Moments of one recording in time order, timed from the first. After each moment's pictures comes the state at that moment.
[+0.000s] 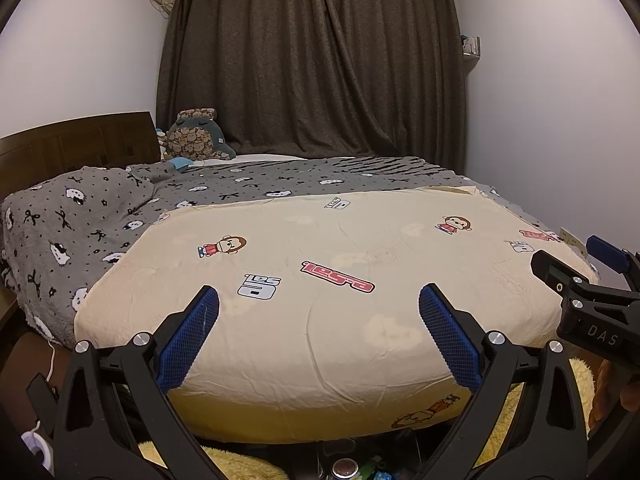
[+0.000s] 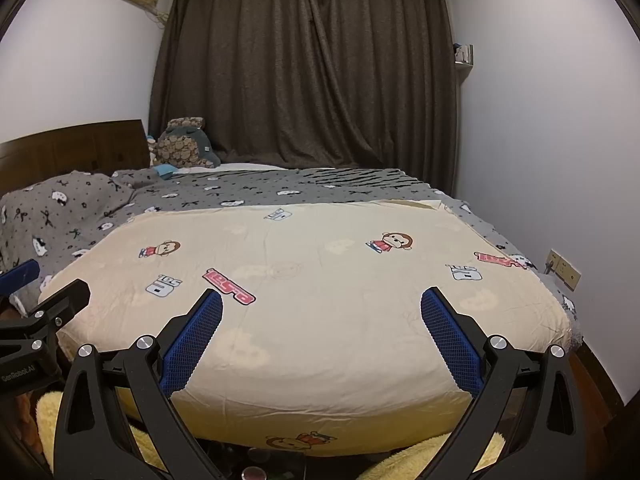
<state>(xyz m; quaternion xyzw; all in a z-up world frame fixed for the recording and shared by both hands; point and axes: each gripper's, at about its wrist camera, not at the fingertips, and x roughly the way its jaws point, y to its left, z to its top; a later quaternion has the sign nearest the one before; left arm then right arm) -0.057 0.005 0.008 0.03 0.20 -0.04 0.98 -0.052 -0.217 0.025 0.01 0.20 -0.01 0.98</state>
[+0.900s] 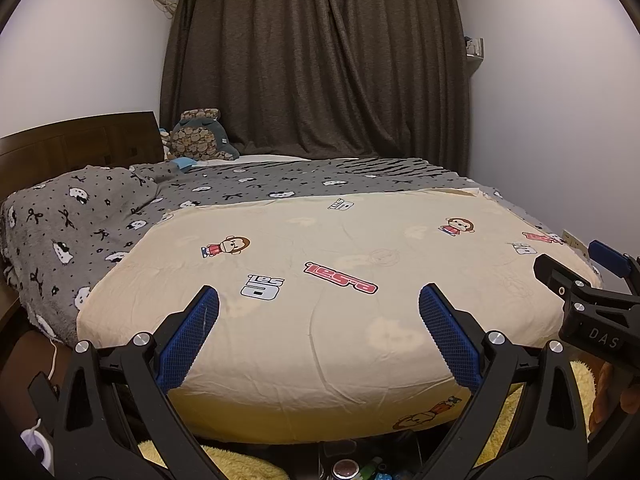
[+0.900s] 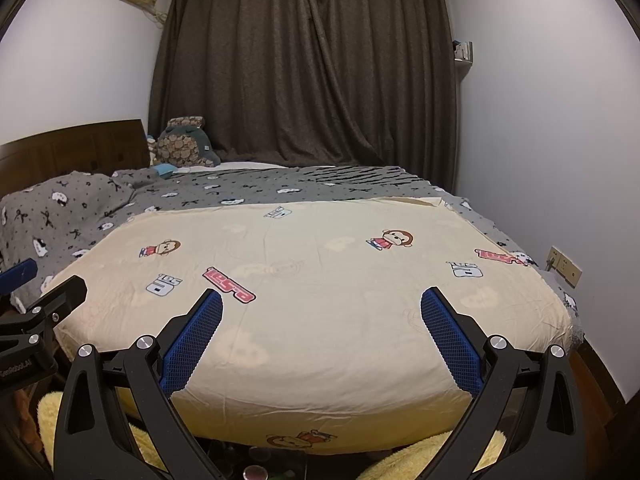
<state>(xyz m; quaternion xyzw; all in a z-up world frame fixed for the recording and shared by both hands) -0.058 0.005 0.011 0.03 0.20 -0.03 0.98 -0.053 -0.218 0.023 0.02 0.20 -0.01 0.98</state>
